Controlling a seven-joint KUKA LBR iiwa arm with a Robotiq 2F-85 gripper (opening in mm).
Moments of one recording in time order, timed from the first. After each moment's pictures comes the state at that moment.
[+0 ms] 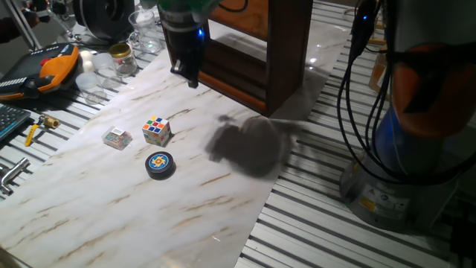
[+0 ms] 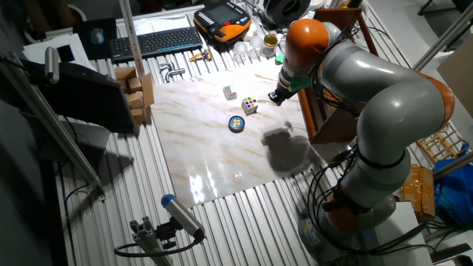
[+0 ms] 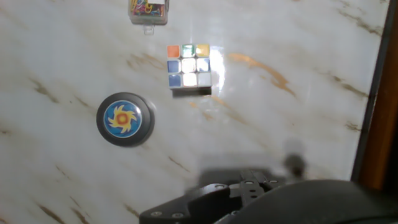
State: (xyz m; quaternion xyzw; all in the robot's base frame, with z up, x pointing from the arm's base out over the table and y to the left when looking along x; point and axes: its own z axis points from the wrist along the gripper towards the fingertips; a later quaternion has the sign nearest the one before) arm 0.495 0.044 0.202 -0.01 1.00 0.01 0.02
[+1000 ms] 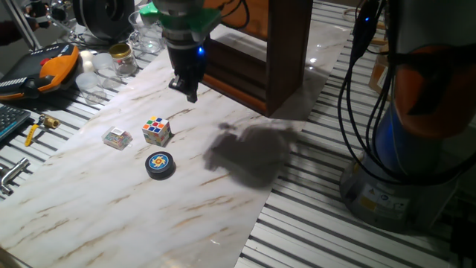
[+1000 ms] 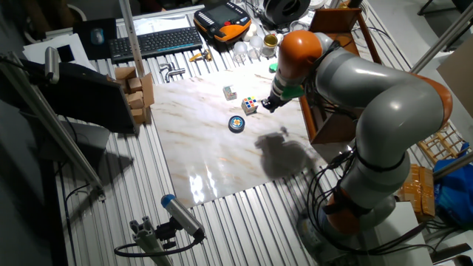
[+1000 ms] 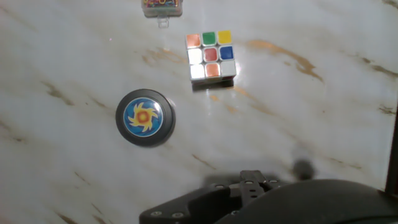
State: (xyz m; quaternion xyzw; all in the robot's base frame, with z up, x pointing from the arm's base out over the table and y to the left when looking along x) arm 0.486 0.075 0.184 0.01 1.00 0.01 0.02
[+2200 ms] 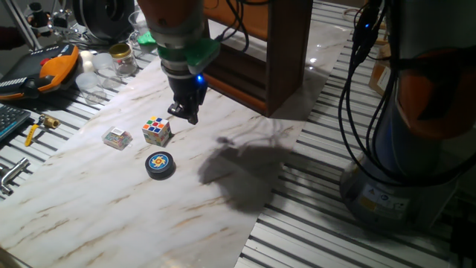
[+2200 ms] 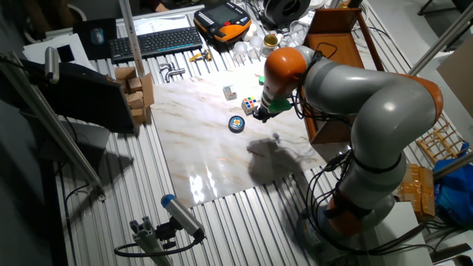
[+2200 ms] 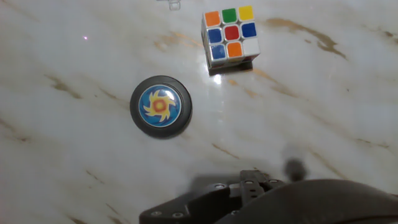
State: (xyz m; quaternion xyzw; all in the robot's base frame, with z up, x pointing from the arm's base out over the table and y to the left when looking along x) arm 0.468 0.102 0.147 0.05 1.00 0.00 0.02
